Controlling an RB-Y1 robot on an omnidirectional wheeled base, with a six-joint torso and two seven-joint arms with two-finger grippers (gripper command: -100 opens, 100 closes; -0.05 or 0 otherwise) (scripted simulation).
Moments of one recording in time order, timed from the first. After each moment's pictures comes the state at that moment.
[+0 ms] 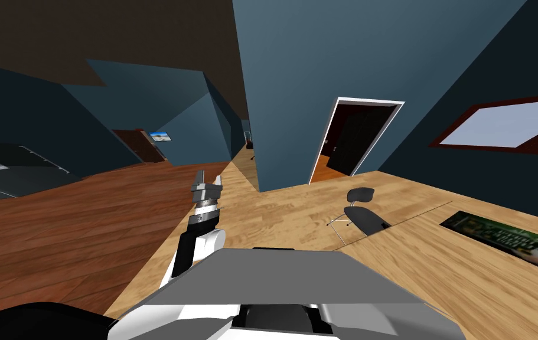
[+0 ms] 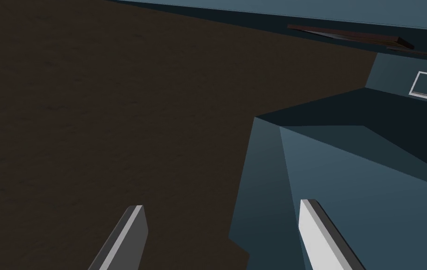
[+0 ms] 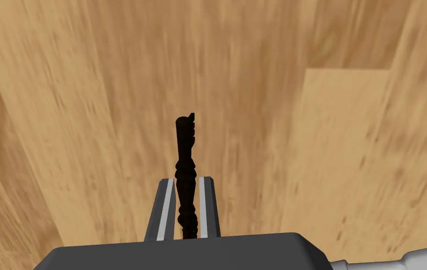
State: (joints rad) left arm 0.49 -0.03 0.04 -2.39 0.10 -0.36 0.11; right arm 0.49 -1.05 0.69 -0.56 0.47 -0.42 0.40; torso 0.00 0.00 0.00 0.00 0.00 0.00
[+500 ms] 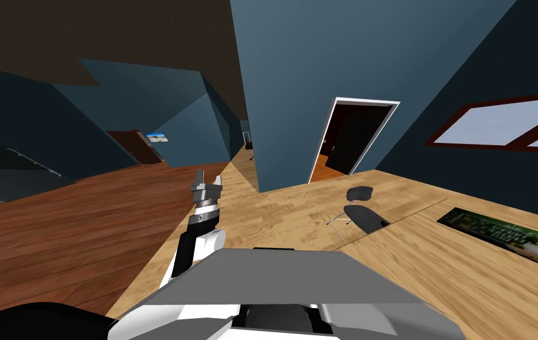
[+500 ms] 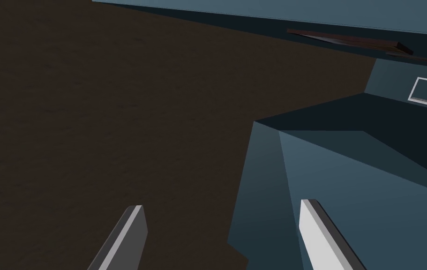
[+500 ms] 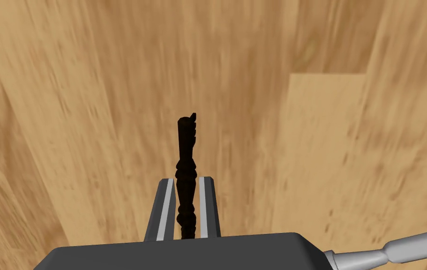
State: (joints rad) left arm 0.49 -0.03 0.04 -2.39 0.10 -0.36 0.11; right arm 0.50 -1.09 0.69 -0.55 0.47 -0.46 0.40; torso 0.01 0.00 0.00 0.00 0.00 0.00
